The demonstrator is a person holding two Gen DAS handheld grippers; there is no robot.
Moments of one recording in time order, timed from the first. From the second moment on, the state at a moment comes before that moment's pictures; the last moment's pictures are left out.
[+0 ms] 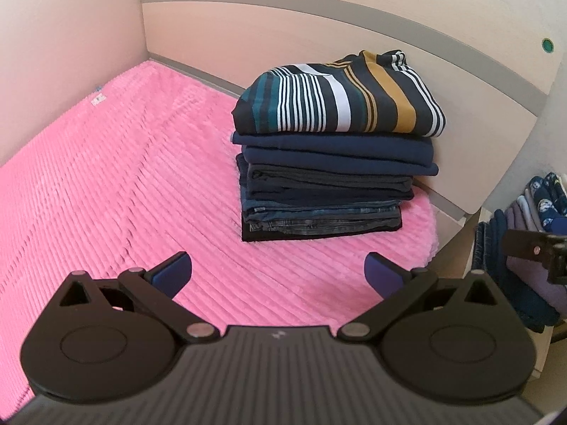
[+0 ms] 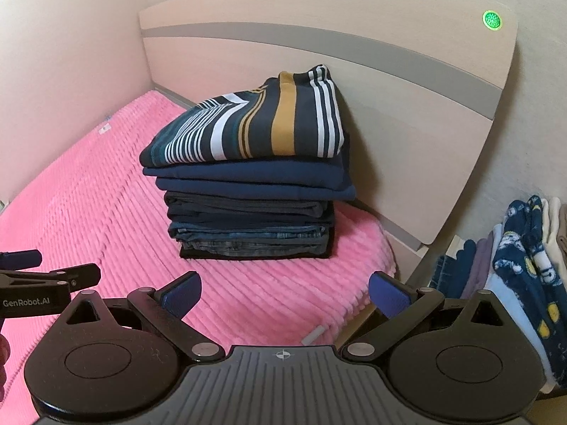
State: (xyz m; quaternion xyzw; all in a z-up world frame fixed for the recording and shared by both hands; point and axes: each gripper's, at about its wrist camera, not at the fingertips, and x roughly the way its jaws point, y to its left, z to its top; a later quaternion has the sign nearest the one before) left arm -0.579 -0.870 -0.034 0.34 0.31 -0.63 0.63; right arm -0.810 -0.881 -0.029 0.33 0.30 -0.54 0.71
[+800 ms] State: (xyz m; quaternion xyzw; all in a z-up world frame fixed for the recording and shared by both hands) left arm -0.580 -0.869 -0.040 0.35 0.30 -0.63 0.63; right arm -0.805 -0.882 -0.035 0.34 0.31 -0.54 0.70
